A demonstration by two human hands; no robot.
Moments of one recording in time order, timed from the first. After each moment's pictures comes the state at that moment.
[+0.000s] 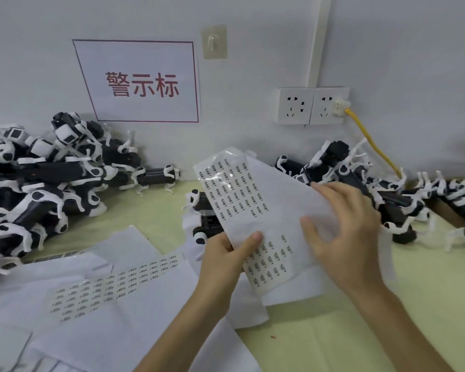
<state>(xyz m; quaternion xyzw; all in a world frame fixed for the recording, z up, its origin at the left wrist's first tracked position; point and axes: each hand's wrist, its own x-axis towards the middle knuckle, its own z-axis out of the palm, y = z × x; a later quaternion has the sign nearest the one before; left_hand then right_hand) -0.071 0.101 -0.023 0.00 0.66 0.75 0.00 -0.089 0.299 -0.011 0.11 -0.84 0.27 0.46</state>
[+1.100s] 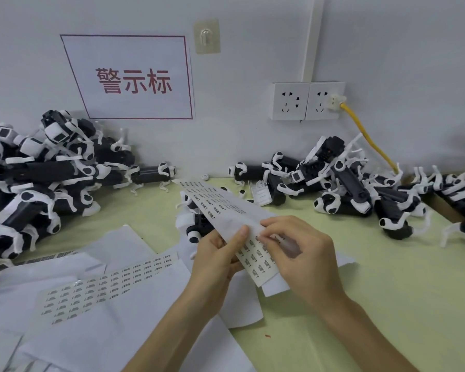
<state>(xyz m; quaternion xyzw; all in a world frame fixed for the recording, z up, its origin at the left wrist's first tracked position) -0.077 0.100 -0.030 0.05 0.56 0.83 0.03 -0.082 0.264 -0.036 0.23 -0.79 0.43 0.37</state>
